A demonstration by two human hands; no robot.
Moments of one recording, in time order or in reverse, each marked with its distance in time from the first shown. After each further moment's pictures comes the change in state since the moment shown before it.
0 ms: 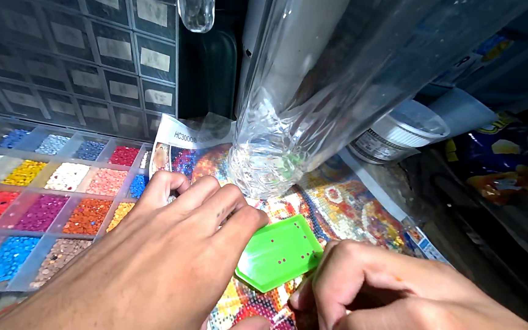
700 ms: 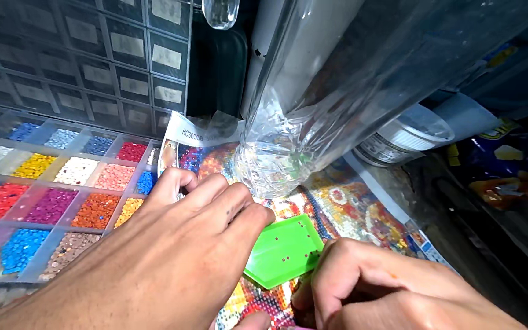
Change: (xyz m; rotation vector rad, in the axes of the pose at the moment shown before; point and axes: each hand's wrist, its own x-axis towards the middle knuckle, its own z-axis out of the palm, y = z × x) left_hand 0.000 0.001 0.001 0.008 0.014 0.002; right_hand 0.004 -0.001 0.003 -0.053 0.001 0.008
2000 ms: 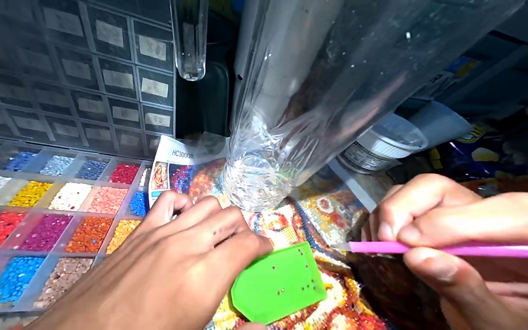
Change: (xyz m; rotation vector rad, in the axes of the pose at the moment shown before) left_hand 0.001 -0.002 -0.005 -0.287 0.006 -0.015; right_hand -0.010 0.006 -0.038 -0.239 0.451 -0.024
